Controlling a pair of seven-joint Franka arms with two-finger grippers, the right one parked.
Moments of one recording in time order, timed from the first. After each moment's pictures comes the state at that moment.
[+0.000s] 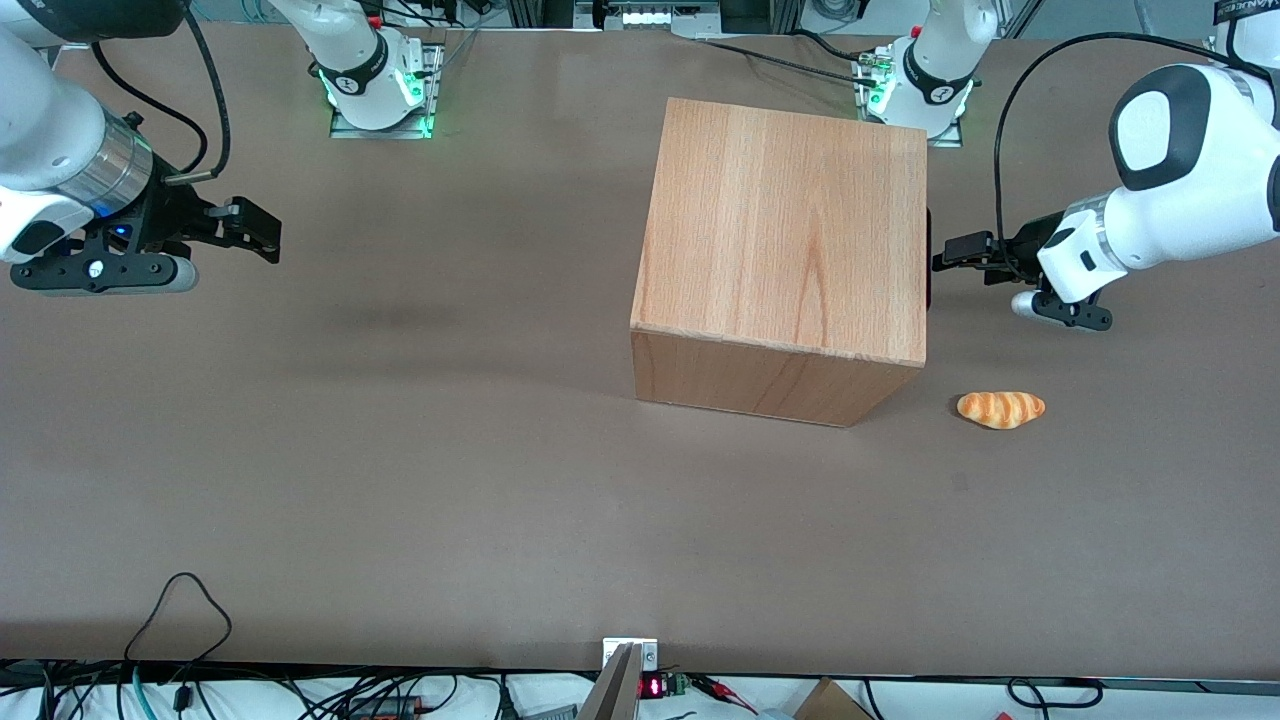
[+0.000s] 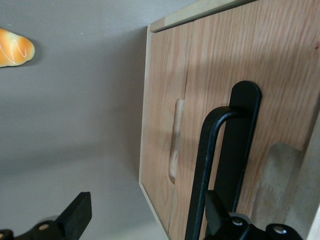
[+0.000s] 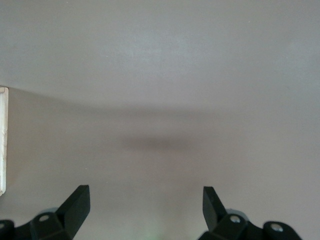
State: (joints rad) arm 0.06 0.00 -0.06 -2.10 -0.40 1.84 0.22
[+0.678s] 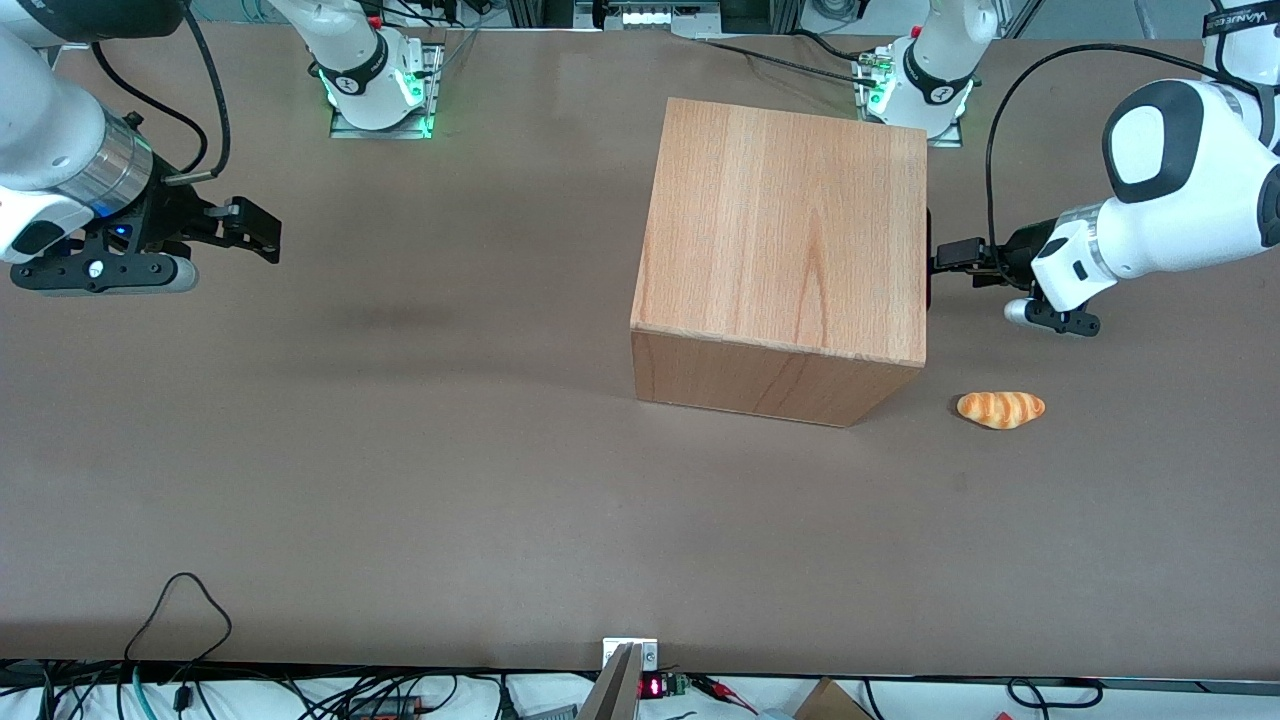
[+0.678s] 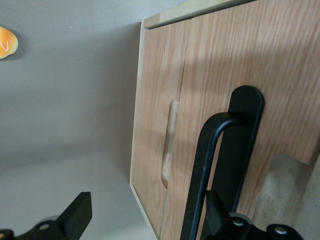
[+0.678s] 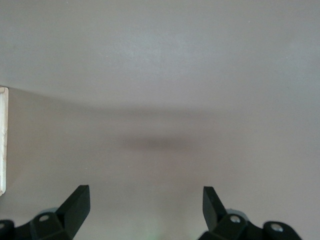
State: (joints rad) arm 0.06 0.03 -0.06 -2.10 -0.43 1.85 0.22
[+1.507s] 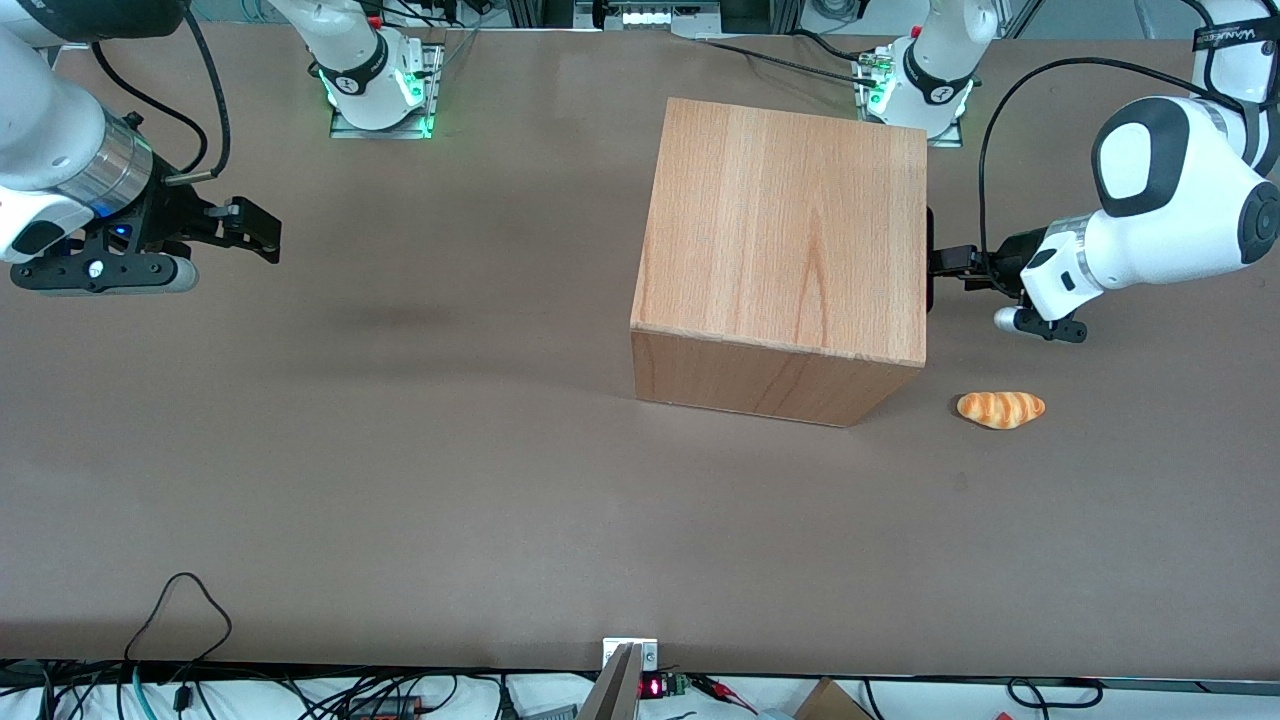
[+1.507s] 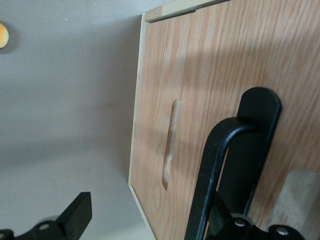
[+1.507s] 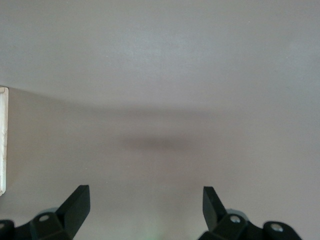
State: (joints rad) arm 0.06 0.06 -0.06 -2.10 -0.44 1.85 0.22
